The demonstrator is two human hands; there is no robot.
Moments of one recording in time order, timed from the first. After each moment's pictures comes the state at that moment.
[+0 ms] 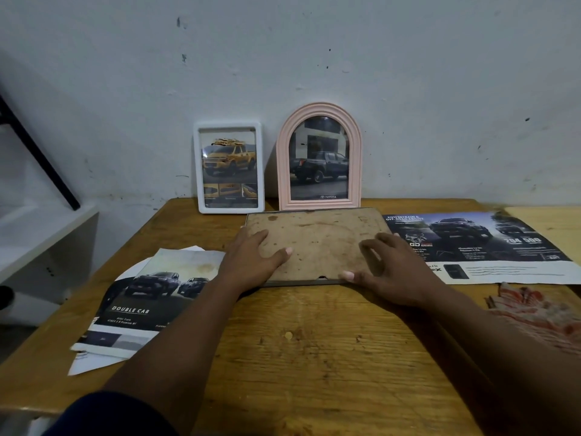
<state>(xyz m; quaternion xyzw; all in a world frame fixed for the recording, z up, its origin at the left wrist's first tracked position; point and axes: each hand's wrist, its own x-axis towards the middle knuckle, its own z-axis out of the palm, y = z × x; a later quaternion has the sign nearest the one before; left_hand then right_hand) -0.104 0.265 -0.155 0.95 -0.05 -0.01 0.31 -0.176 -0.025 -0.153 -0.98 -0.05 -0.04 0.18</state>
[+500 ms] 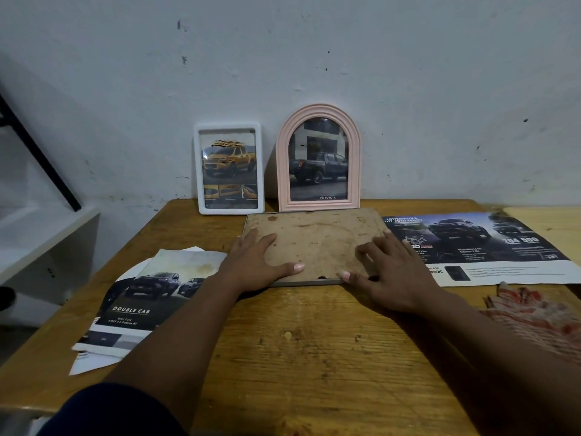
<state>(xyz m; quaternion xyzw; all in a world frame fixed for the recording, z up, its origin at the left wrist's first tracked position) -0.100 0.265 -0.154 0.97 -0.09 -0.09 0.19 -0.180 -0.021 -0.158 -0.99 -0.06 -0.07 0.10</state>
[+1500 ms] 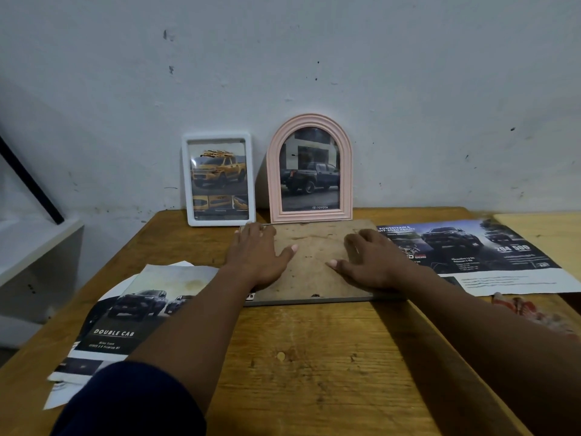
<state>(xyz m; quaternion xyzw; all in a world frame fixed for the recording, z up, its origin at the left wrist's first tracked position) -0.078 0.231 -0.136 0.99 -0.13 0.03 0.09 -0.131 -0.016 -0.132 -0.99 -0.03 0.03 0.11</state>
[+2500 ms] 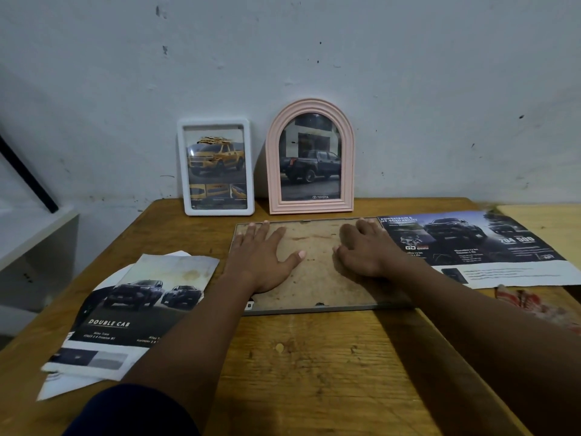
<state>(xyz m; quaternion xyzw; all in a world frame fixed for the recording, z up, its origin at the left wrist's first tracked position) -0.082 0.231 -0.160 0.98 -0.16 0.00 0.06 -0.115 -0.012 -0.149 -0.99 -0.03 0.05 0.13</state>
